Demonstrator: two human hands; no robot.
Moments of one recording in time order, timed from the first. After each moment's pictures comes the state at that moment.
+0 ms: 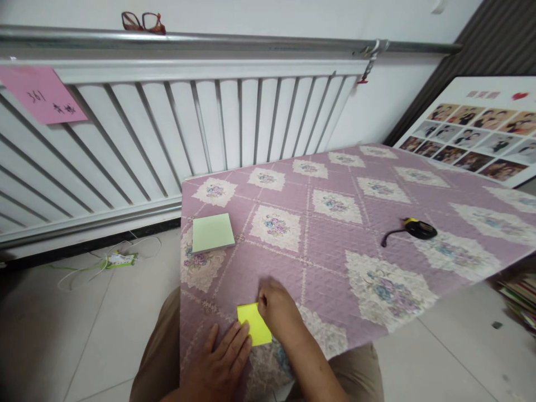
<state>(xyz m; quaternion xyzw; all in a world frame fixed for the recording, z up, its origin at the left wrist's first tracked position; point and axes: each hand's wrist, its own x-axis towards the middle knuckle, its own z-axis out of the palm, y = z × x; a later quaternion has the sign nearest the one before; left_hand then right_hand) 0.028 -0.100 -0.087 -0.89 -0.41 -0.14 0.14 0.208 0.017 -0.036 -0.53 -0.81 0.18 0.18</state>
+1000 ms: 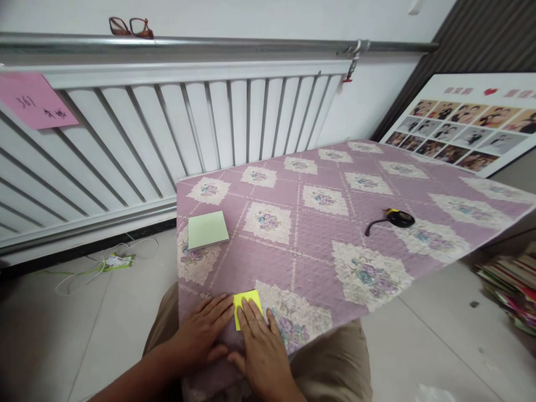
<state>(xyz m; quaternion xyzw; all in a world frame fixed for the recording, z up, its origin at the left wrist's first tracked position) -0.013 -0.069 -0.045 -0.91 -0.39 -0.05 -0.11 0.199 -0.086 -0.057 -0.49 -0.85 0.18 0.04</state>
